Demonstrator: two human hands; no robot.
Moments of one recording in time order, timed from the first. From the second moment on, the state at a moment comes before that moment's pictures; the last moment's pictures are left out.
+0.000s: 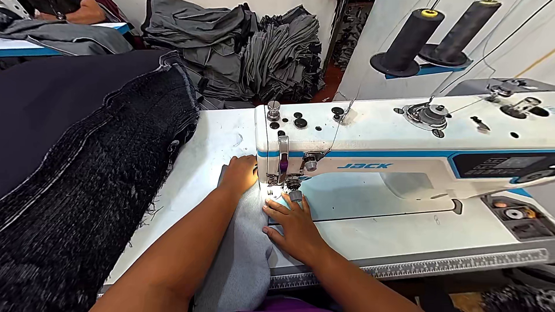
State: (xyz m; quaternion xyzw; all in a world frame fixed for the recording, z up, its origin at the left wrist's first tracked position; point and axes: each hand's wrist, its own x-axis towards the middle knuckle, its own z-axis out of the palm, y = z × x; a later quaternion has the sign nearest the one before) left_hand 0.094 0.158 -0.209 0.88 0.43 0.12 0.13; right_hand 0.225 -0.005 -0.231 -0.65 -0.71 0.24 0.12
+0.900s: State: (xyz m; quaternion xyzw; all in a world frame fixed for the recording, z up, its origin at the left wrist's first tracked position) left_hand -0.012 0.033 -0.088 0.87 0.32 0.23 0.30; right_hand 0.199 -0.042 -0.192 -0.37 -0.68 0.34 0.53
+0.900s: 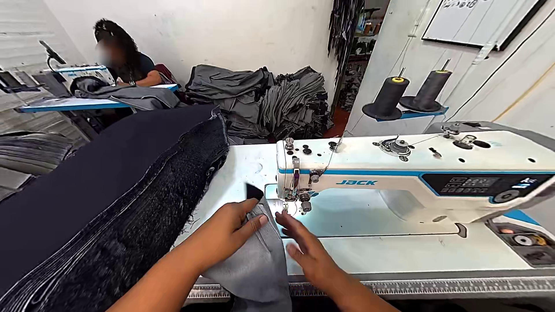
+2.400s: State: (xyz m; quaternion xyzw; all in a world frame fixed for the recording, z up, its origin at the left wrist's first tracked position) left_hand 0.038 0.095 -0.146 0.89 0.43 -0.04 0.18; right_hand 0.169 -0.095 -0.226 -0.34 -0.36 0.75 0.43
